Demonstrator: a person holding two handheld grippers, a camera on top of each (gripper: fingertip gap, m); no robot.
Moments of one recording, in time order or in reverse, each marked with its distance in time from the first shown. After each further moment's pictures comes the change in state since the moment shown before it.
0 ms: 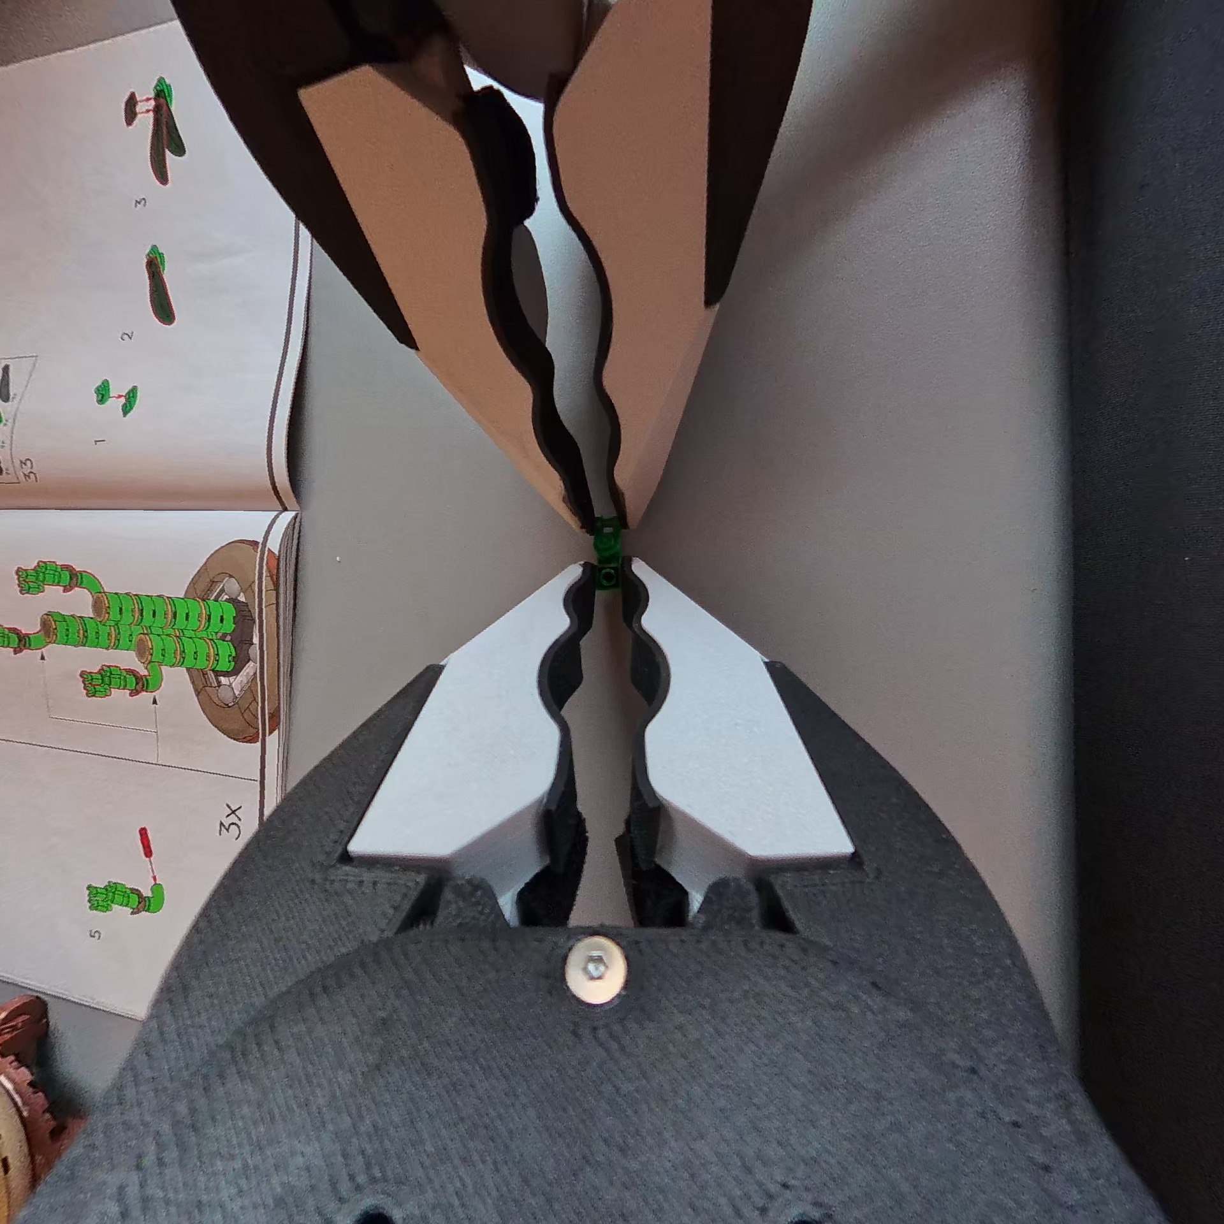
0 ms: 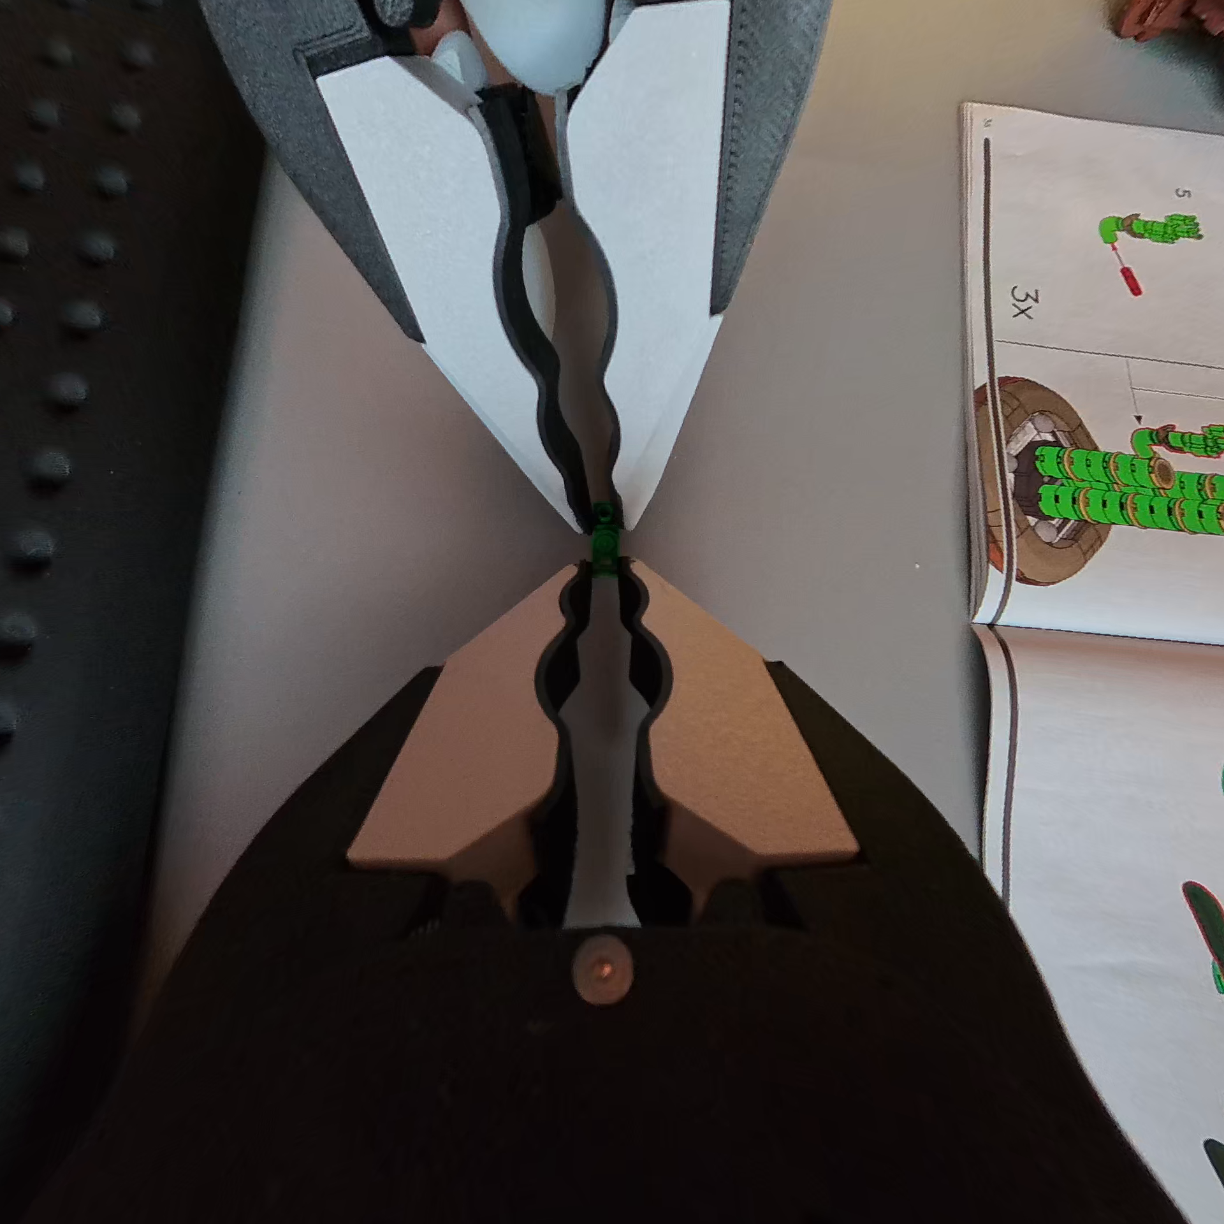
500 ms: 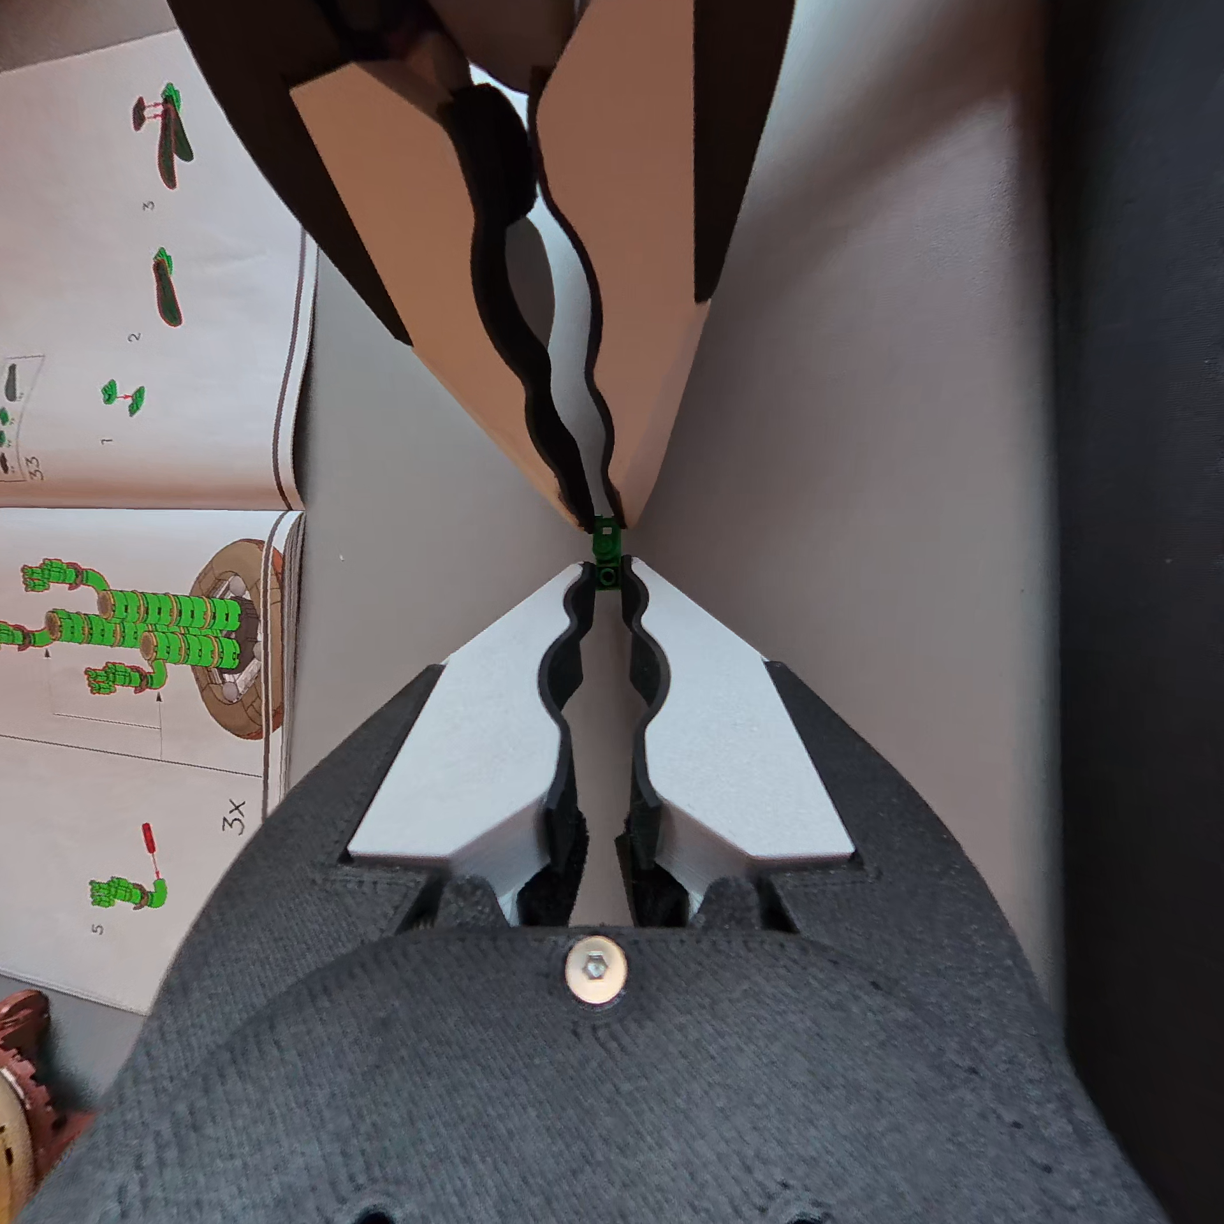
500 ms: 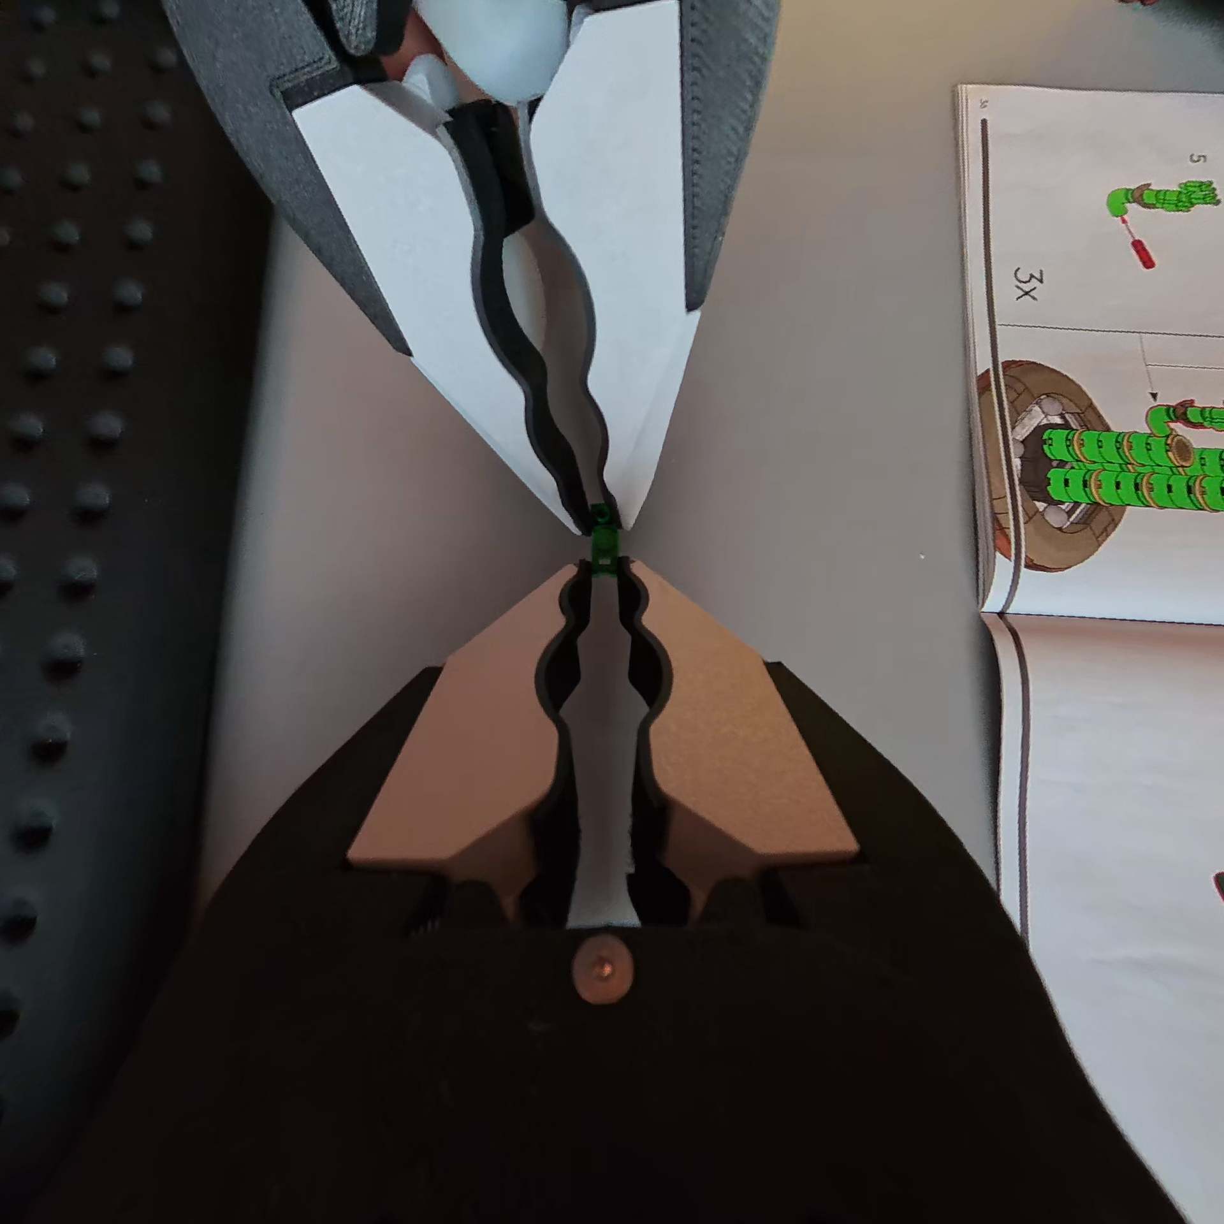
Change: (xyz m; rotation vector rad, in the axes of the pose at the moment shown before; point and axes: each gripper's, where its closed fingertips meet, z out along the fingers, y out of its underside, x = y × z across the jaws) left arm 0.000 -0.001 -0.003 0.003 0.001 -0.004; right arm -0.001 -0.002 -0.003 0.000 -0.027 0.058
